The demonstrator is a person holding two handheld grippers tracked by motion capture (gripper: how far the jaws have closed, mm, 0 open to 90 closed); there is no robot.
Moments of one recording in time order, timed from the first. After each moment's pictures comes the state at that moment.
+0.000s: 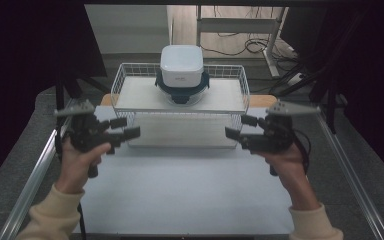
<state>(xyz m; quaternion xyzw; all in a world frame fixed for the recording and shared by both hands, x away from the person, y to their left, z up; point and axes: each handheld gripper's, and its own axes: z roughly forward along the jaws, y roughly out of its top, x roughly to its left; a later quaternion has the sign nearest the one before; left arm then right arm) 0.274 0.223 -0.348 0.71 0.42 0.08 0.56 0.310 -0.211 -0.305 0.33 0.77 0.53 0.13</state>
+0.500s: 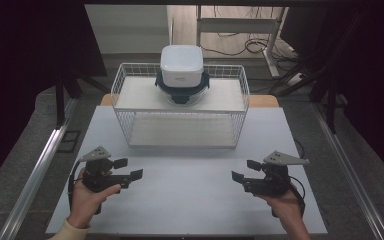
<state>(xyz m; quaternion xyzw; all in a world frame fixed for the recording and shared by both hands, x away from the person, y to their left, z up) 0.245 0.214 -0.448 0.74 0.47 0.08 0.47 0.271 -0.243 -0.424 0.40 0.78 0.47 0.12</state>
